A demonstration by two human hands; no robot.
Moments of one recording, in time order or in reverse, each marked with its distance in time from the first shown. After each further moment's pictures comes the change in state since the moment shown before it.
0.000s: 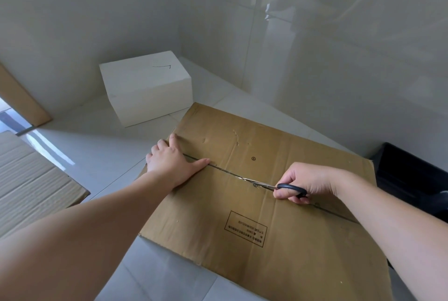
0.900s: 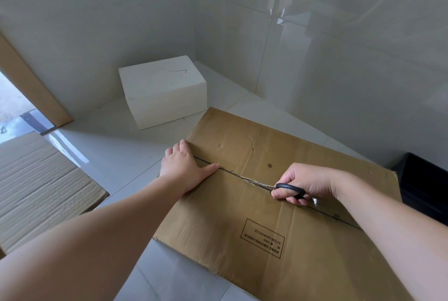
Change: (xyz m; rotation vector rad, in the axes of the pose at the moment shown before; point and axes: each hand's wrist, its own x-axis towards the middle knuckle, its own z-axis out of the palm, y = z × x) left_hand 0.001 -0.012 -0.002 -0.132 0.042 0.033; right_hand 0.024 -0.029 0.004 0.050 -0.047 -0.041
